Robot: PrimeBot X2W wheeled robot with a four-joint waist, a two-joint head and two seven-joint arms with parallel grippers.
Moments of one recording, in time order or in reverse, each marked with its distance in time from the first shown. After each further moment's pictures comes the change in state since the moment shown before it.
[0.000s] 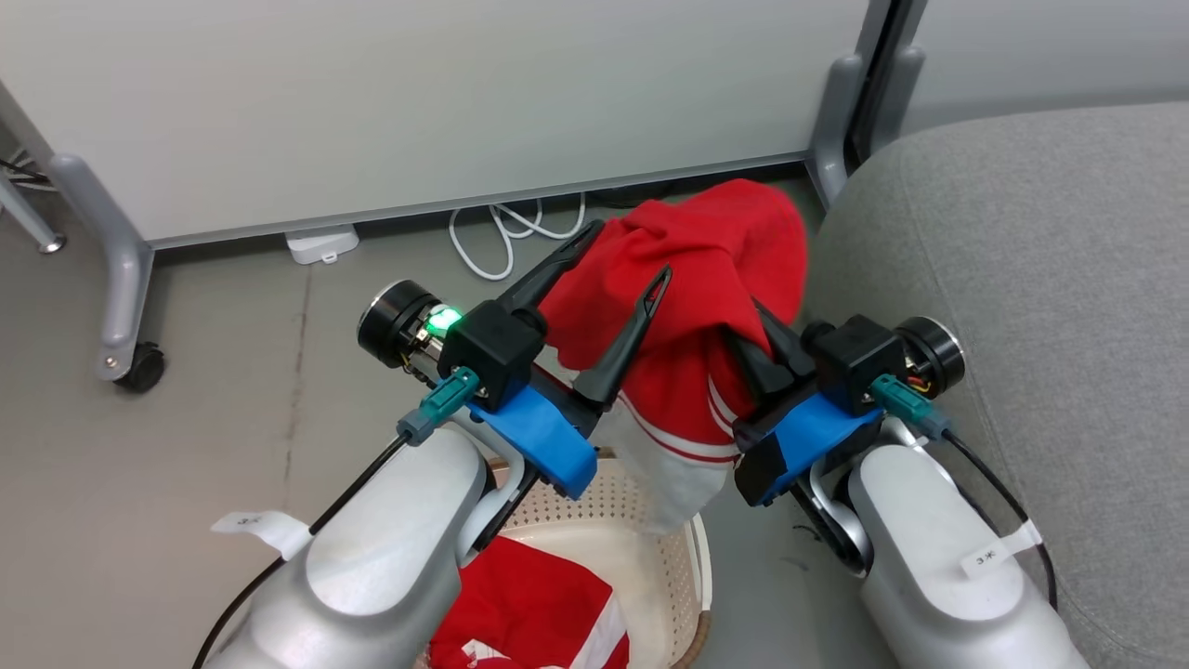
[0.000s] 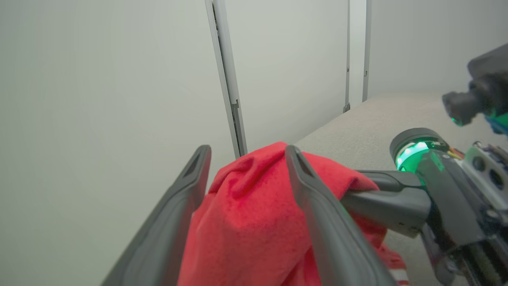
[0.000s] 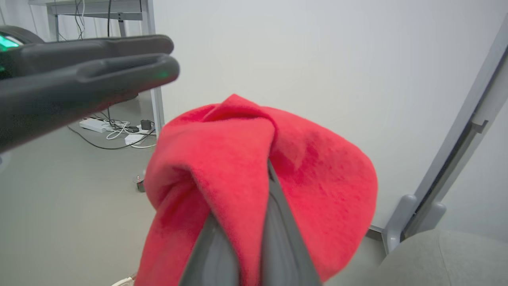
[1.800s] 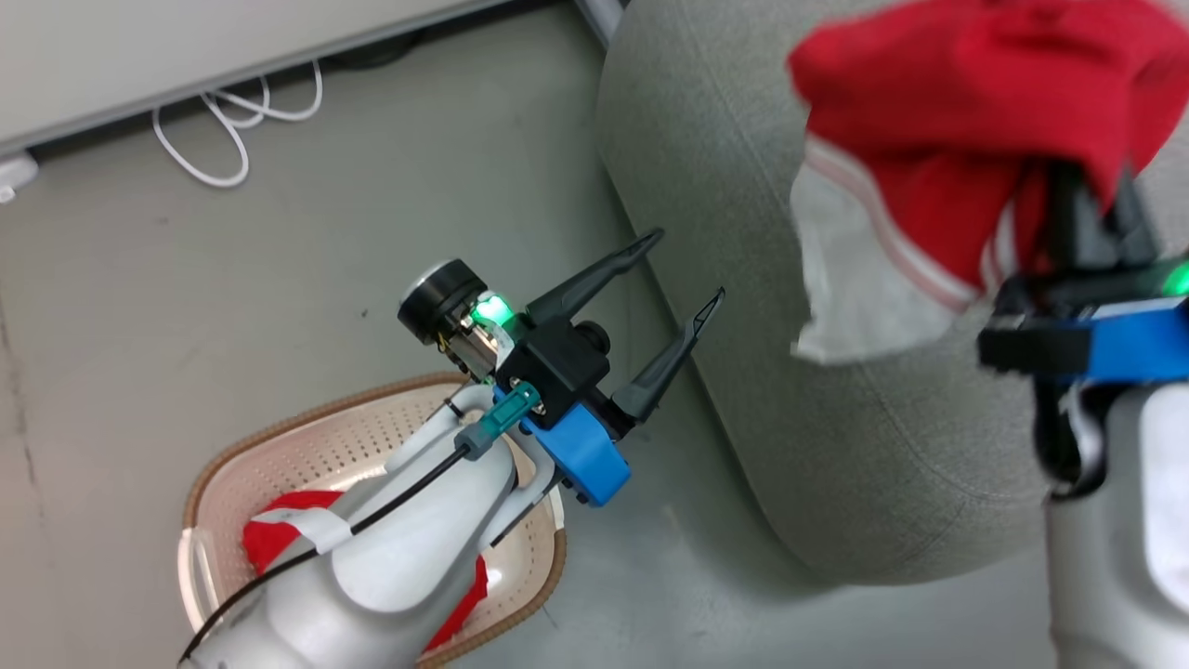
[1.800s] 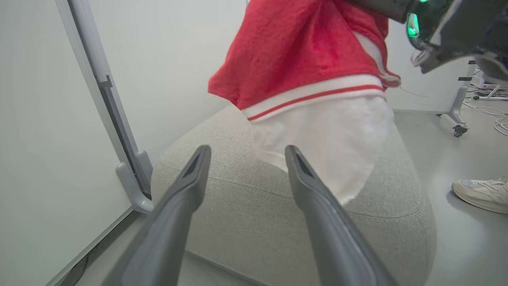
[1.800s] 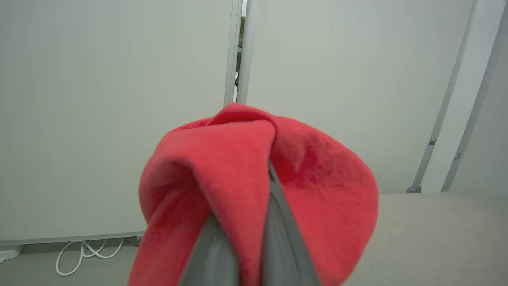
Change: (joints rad) left arm -0.054 0.015 -0.112 -0.022 0.076 -0.005 0.000; right arm 0.088 -0.001 -0.493 -0.425 -0.074 0.000 0.000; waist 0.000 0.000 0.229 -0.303
